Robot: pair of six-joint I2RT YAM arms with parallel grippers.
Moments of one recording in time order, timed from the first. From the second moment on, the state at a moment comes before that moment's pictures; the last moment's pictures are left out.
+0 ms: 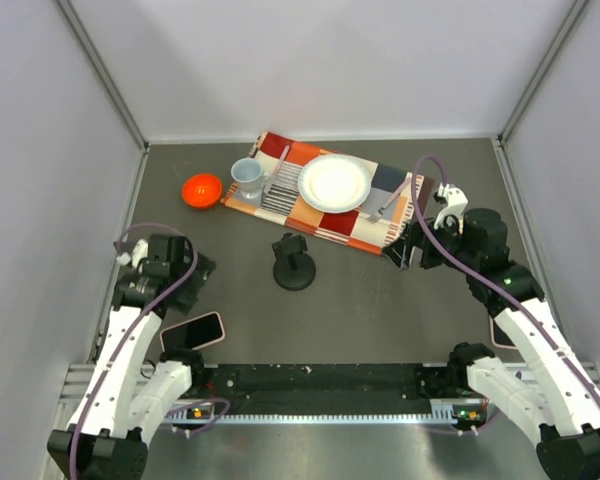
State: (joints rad) left arm -0.13 0.78 0.83 -1.06 -0.23 -1.18; right arm 0.30 0.78 0.81 -0.50 -0.32 0.27
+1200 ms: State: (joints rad) left arm -0.13 0.48 0.59 -0.53 0.50 -0.74; right arm 0.73 1.41 1.00 0.09 -0.55 0.28
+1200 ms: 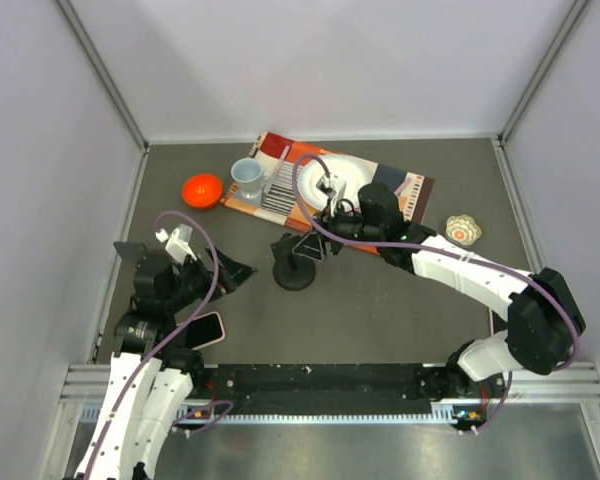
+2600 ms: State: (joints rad) left arm -0.13 0.49 0.58 -0.54 0.55 -0.72; right arm 0.66 1.48 0.96 0.19 -0.43 0.27
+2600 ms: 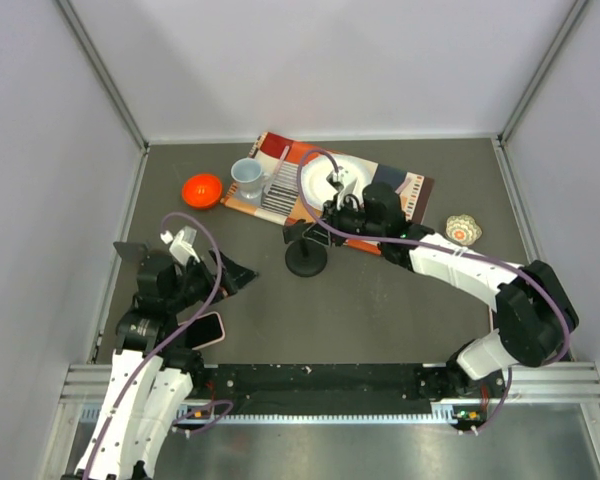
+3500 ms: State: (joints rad) left arm 0.03 0.95 0.77 -1.23 -0.23 -1.33; right arm 0.66 1.16 0.94 -0.11 -0.17 0.20
